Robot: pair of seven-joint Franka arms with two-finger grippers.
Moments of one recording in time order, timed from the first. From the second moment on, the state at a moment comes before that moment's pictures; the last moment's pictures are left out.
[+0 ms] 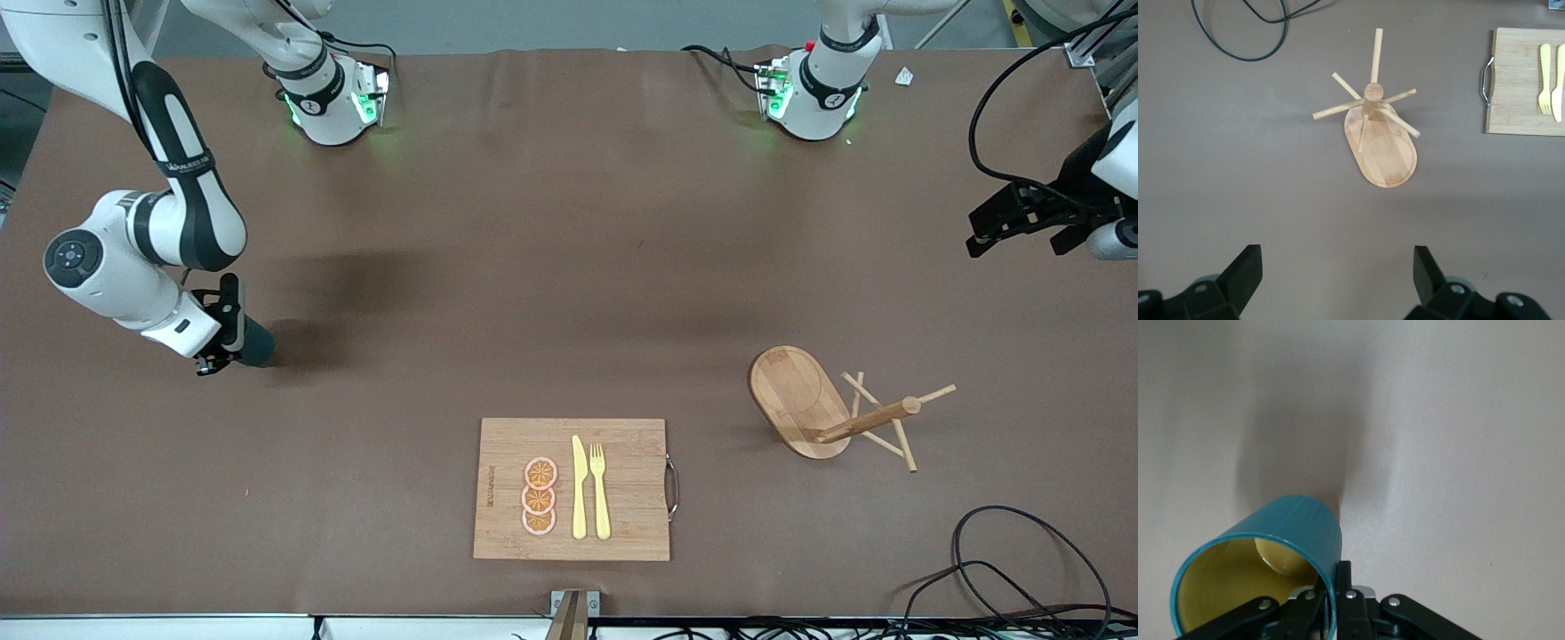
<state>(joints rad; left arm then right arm) -0.11 0.02 0.03 -1.50 0.00 1.60 -0.10 -0.01 0.30 -0.10 -2.18 0.00 2.54 -1.89</state>
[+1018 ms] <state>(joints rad) -0.11 0.02 0.03 -1.50 0.00 1.60 -0.10 -0.01 0.31 -0.09 -2.16 0.00 2.46 -1.76</state>
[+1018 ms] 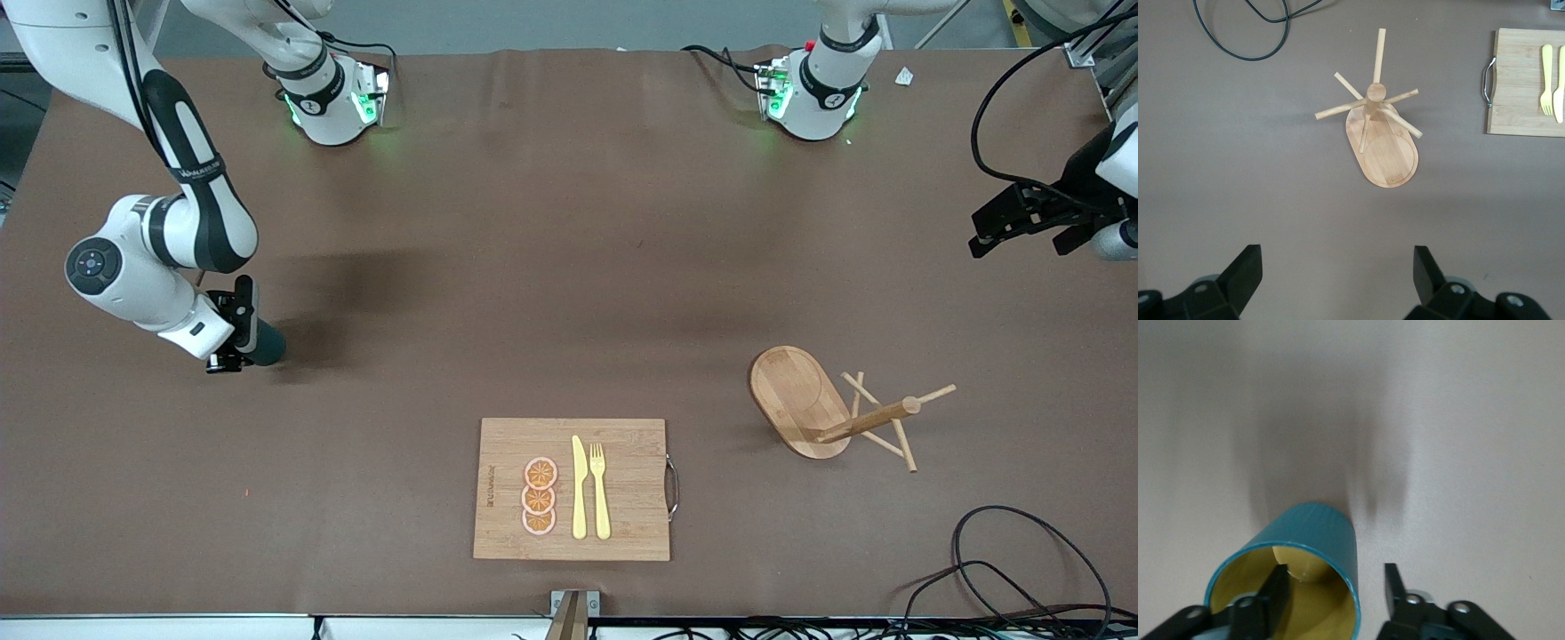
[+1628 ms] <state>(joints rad) -0.11 0.02 0.03 -1.50 0.00 1.60 -0.10 0.00 0.19 -0.09 -2.00 0.00 2.12 -1.11</state>
